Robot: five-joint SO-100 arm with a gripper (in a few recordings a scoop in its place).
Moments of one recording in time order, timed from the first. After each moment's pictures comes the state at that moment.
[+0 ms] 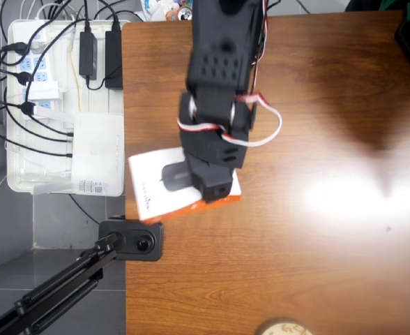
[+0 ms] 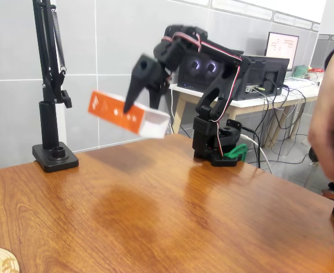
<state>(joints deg) 9.8 122.0 110.5 66.1 28.9</state>
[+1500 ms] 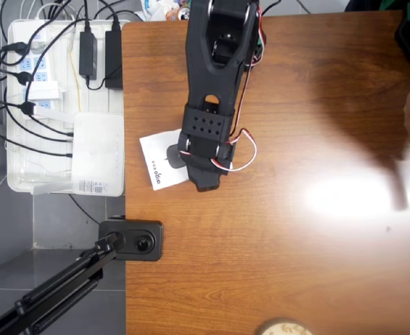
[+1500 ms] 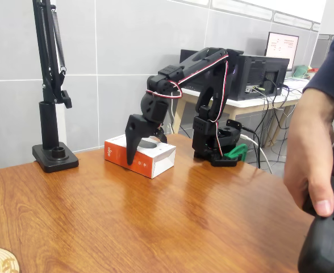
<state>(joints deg) 12.2 104.9 123.7 46.8 29.4</state>
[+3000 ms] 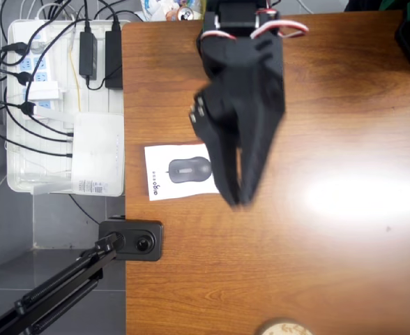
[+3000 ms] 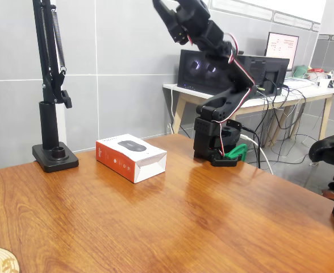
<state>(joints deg) 2.0 169.5 137.6 -9.8 46.6</state>
